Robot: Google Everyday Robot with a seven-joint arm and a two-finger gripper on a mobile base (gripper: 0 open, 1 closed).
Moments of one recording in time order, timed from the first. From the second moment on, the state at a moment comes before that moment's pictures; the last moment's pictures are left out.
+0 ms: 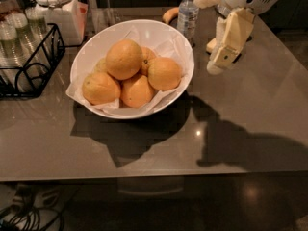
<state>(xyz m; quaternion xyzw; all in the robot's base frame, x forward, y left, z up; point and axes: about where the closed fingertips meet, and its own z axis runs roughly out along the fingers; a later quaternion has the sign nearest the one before) 0.515 -0.106 1.023 -0.69 0.67 0.10 0.26</state>
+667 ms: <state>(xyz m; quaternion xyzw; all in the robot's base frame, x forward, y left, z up) 0.550 -0.052 0.987 -0.70 0.64 0.17 0.27</state>
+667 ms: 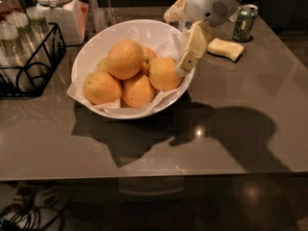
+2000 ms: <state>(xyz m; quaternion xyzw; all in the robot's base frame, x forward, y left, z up) 0.583 0.022 0.947 -0.70 0.61 0.25 0.27</state>
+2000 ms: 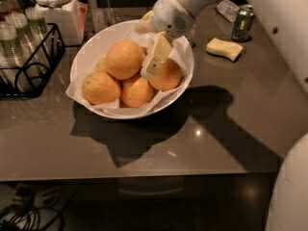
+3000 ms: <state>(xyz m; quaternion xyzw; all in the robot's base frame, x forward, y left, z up) 0.599 0.055 0.929 -0.70 0.59 0.30 0.26</state>
